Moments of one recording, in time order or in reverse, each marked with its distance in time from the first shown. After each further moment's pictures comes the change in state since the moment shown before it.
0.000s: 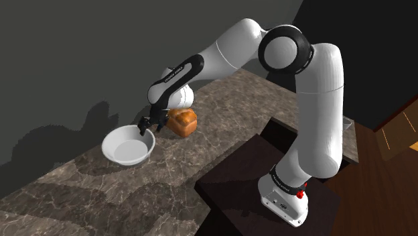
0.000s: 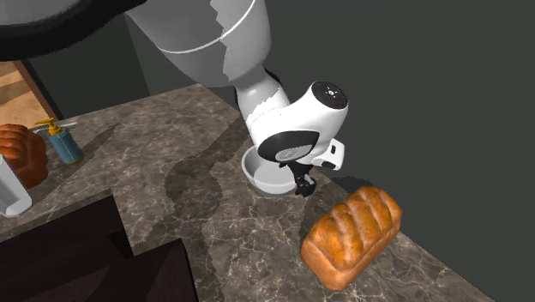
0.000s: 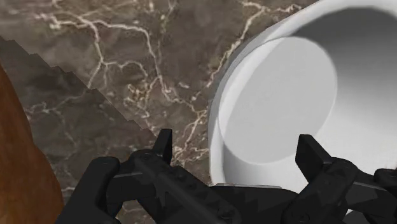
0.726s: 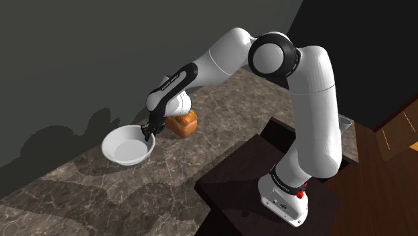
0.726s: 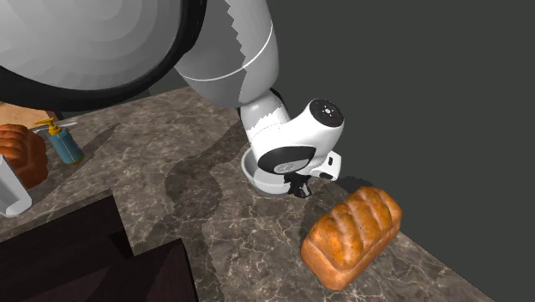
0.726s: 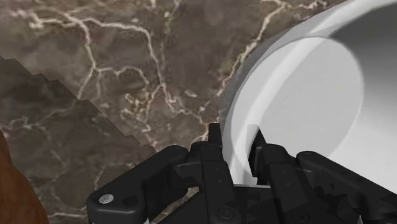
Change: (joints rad) arm -0.005 0.093 0.014 0.039 0.015 0.055 -0.029
